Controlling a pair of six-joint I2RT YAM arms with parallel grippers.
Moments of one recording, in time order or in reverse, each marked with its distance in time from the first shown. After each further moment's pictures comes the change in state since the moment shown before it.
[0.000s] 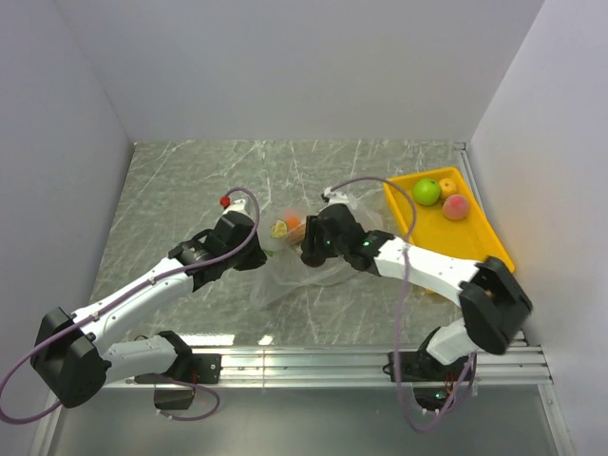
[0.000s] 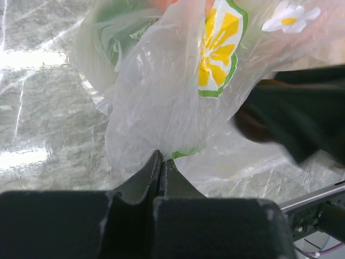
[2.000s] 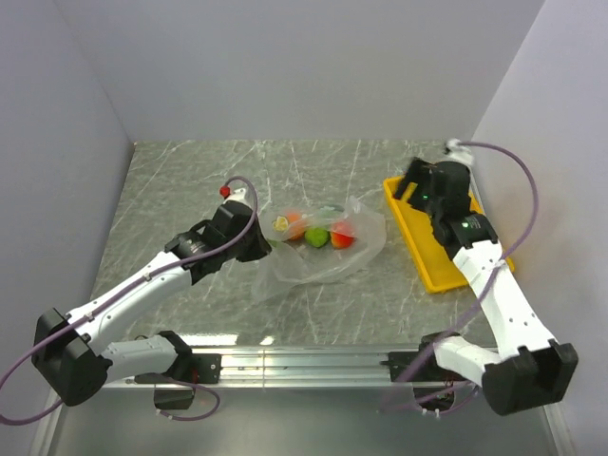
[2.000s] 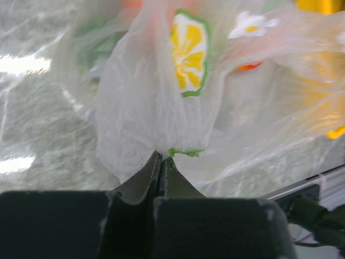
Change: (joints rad) left arm 0.000 0.007 0.095 -0.047 0.026 -0.020; right arm -0.649 -0.427 0.105 -0.254 0.059 -0.161
